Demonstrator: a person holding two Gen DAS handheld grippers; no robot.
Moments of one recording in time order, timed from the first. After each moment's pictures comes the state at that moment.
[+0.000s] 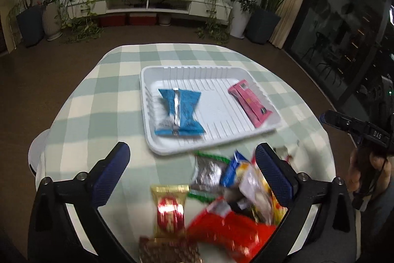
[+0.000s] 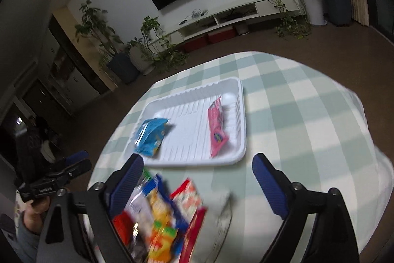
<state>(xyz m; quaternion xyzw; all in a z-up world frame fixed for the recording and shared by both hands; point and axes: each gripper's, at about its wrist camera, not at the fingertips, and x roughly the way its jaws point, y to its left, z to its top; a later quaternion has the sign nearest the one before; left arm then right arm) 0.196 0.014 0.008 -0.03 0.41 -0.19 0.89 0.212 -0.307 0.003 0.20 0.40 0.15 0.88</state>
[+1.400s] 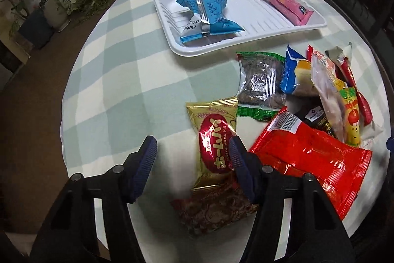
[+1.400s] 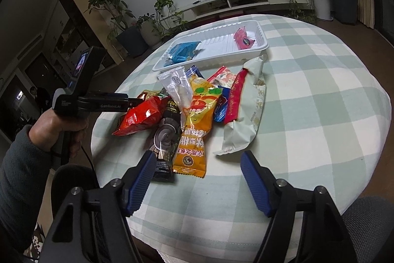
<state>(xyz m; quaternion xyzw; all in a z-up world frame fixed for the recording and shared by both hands) 0.198 0.010 -0.074 0.13 0.54 -0.12 0.82 0.049 -0.234 -0.041 0.14 0.43 0.17 0.88</state>
